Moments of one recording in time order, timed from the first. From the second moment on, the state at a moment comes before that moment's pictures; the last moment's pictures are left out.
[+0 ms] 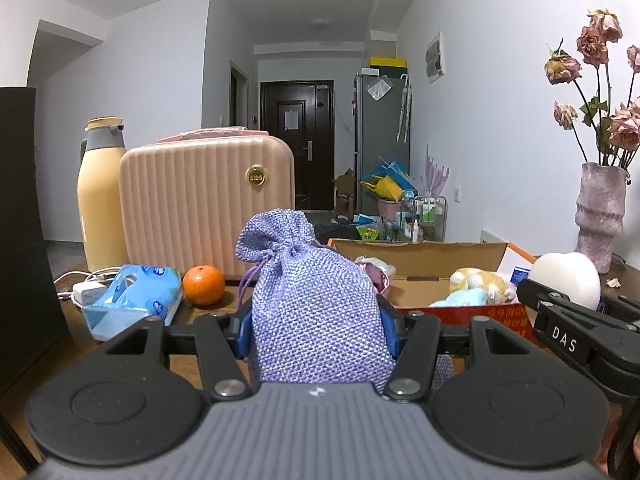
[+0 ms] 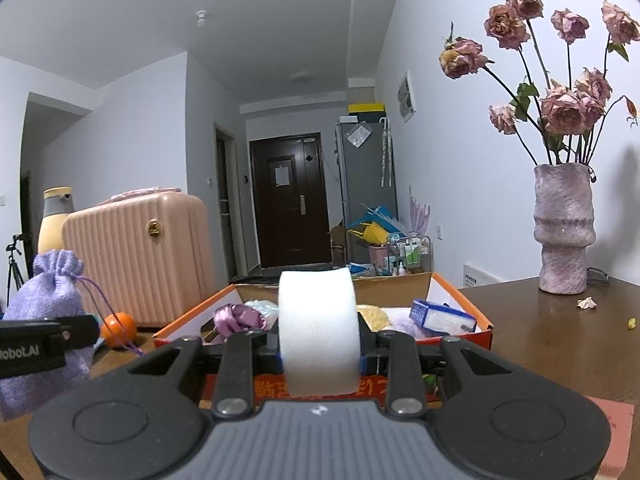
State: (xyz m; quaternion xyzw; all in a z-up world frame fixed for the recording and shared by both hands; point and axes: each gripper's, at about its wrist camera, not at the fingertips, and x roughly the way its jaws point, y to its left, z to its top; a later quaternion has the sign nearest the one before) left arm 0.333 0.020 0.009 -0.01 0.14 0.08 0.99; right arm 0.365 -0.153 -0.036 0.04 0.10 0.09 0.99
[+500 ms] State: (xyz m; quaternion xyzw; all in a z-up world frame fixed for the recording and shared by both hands) left arm 0.365 0.010 0.010 -0.01 0.13 0.07 0.99; right arm 0.397 -0.165 -0.033 0.07 0.10 0.08 0.99
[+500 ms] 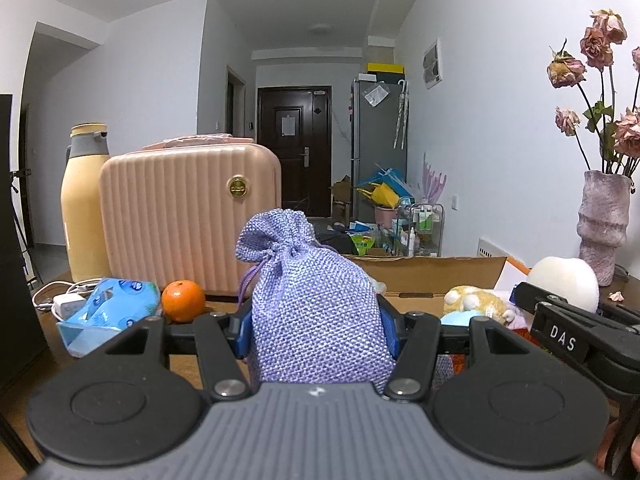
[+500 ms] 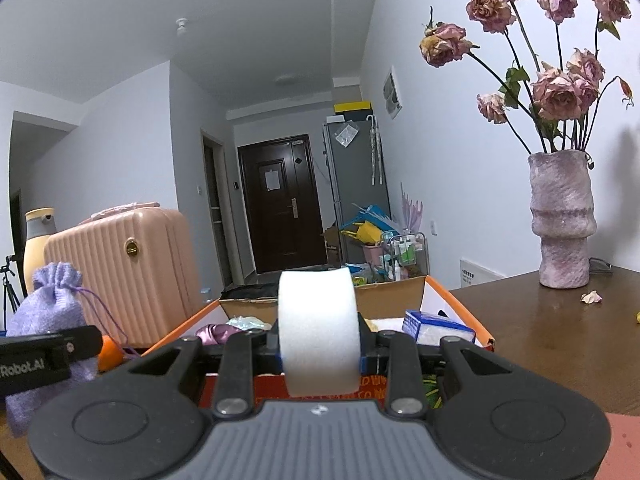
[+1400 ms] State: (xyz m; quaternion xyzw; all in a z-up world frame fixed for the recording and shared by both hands) left arm 0.424 -0.014 0.010 0.00 0.11 0.06 0.99; right arm 0.443 -0.161 -0.034 0.08 0.11 0.09 0.99
